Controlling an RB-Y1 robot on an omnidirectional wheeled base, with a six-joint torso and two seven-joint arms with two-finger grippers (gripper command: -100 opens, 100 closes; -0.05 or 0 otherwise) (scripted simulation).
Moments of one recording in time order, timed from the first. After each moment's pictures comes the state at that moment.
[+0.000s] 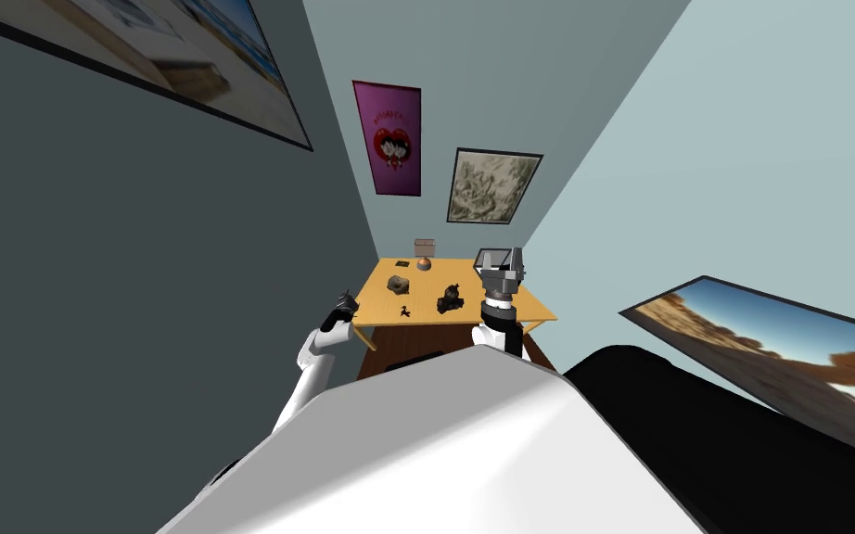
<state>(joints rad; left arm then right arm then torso) -0.12 0.18 0.13 -1.36 0.02 0.26 0.42 0.53 0.02 0.01 -2.38 -0.11 -0.61 -0.04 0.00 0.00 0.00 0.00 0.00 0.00</state>
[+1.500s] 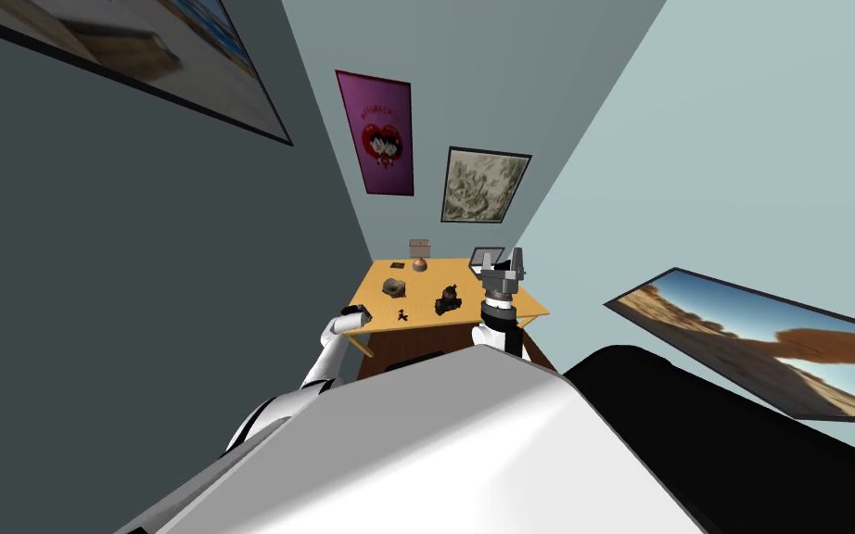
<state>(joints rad) -0.36 0.15 0.13 -0.95 0.06 0.61 0.55 0.53 0.02 0.01 -2.38 -0.11 -0.61 -0.04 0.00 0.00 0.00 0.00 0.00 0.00</state>
